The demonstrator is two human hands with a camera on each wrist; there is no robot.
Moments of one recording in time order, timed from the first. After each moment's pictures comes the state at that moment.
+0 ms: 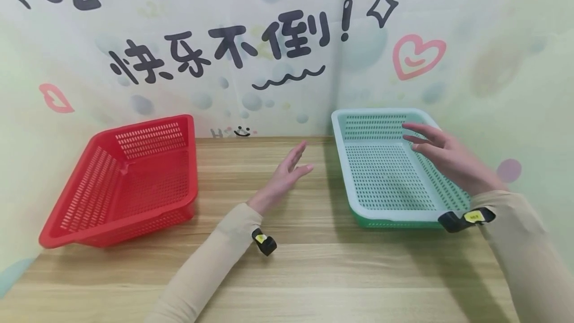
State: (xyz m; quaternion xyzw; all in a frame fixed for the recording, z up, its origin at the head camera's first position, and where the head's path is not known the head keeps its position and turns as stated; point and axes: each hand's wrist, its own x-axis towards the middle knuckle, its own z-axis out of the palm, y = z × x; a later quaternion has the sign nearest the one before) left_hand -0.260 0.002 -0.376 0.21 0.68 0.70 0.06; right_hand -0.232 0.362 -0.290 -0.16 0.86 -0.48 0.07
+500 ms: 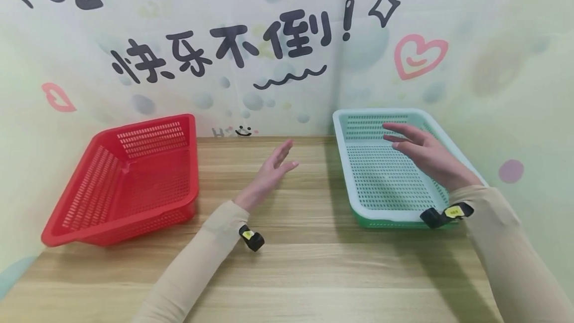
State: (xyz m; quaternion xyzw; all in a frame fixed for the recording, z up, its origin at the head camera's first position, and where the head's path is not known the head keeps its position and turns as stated) left_hand -0.263 -0.030 -0.370 0.20 0.71 0.68 0.05; right_hand -0.243 0.329 -0.293 -0.19 0.83 -0.52 0.08
